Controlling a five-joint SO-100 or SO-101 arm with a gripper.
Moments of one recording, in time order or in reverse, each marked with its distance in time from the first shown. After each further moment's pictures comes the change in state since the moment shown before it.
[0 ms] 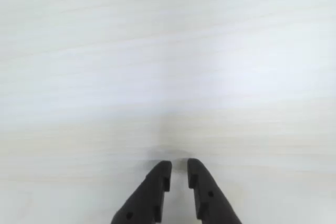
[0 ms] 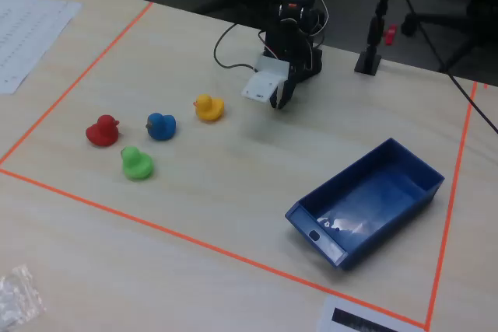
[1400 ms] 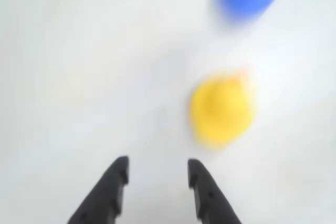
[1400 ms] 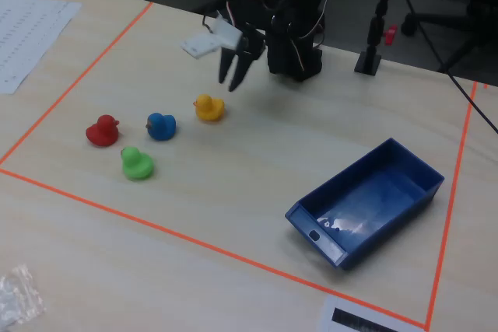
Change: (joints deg) arm 33.0 -44.5 -40.5 -20.4 -5.8
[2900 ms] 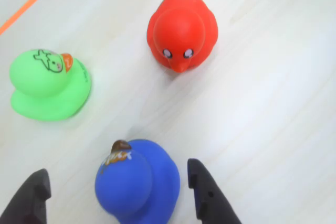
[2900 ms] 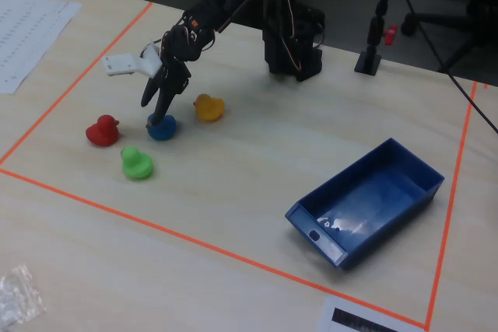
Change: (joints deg) arm 13.7 -56.0 -18.5 -41.8 -4.4
